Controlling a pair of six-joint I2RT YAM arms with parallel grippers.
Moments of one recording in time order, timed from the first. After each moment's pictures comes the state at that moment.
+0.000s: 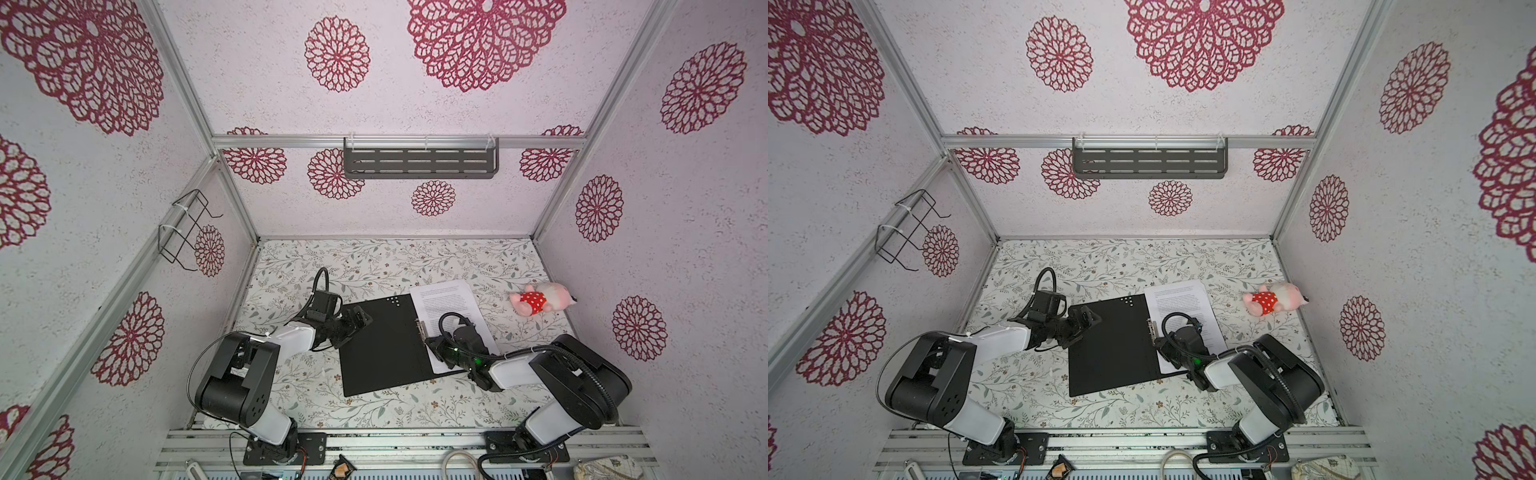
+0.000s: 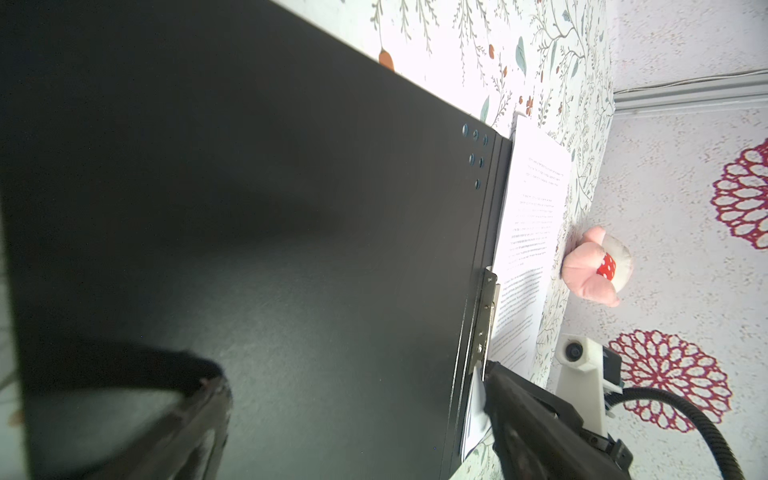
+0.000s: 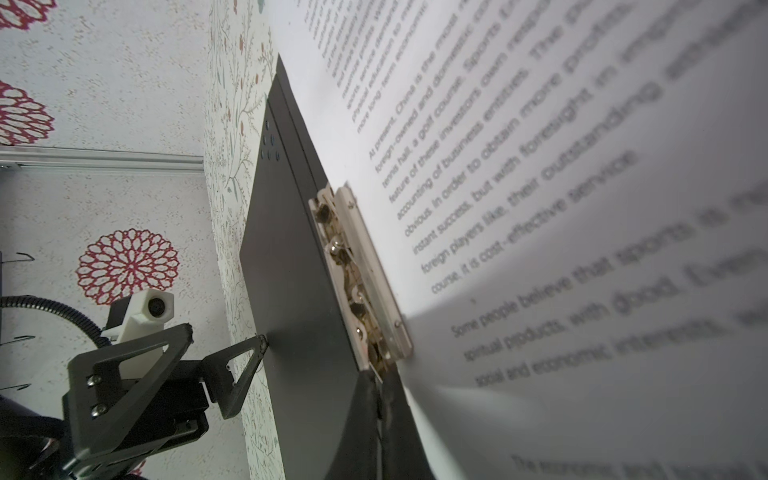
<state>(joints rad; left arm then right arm) -0.30 1.59 0.69 -0.05 0.40 -0.84 0.66 1.62 0.32 0.66 -0.08 1.30</state>
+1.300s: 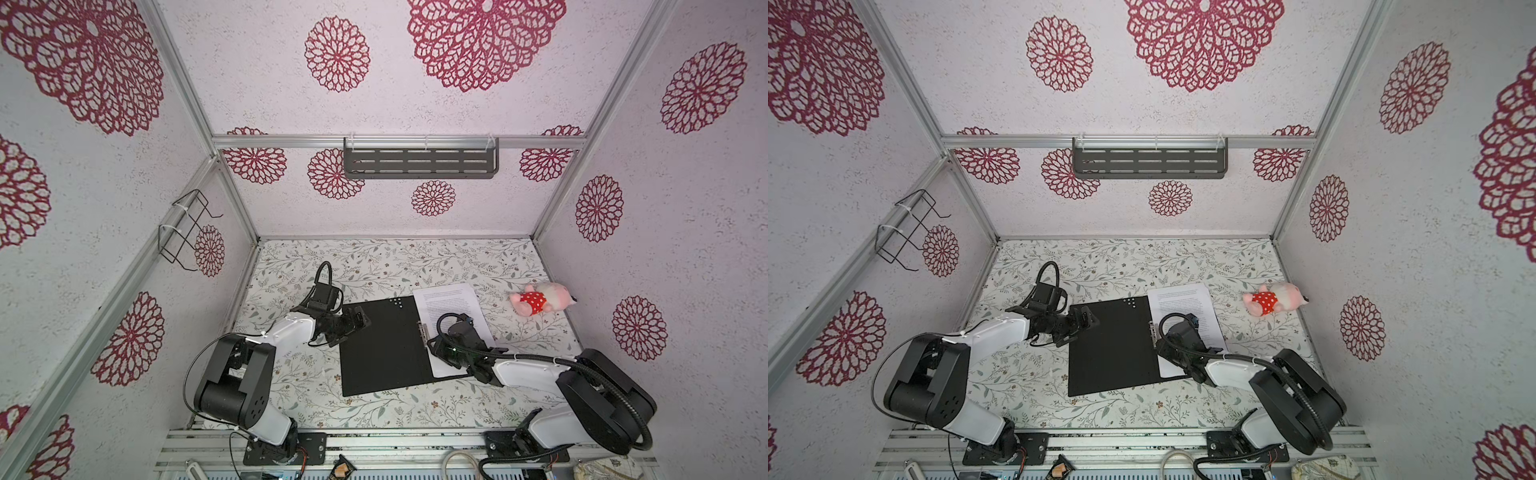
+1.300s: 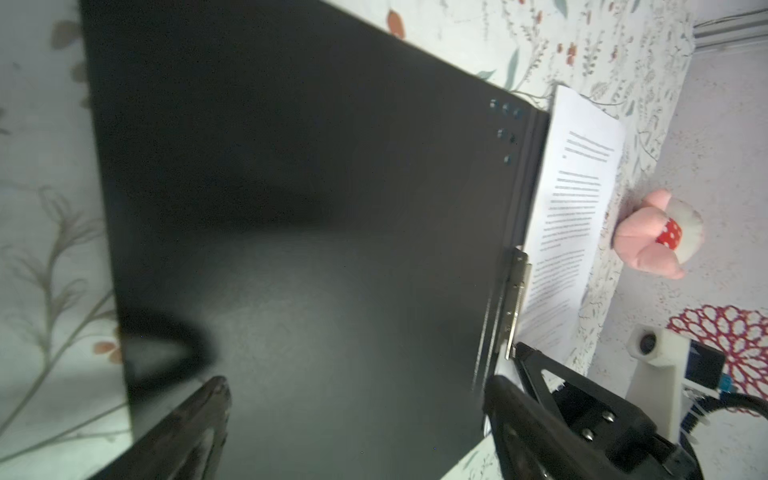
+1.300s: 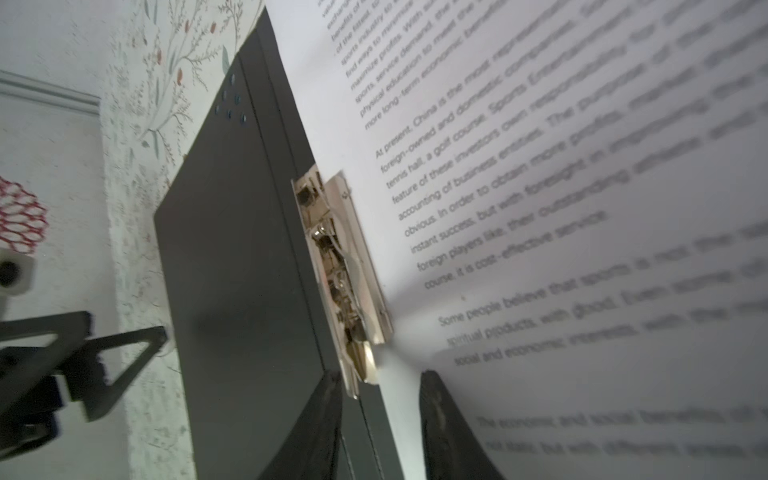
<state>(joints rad) -0.30 1.54 0.85 -0.34 0.42 -0.69 0.70 1.39 0.47 0.11 0.02 1.04</state>
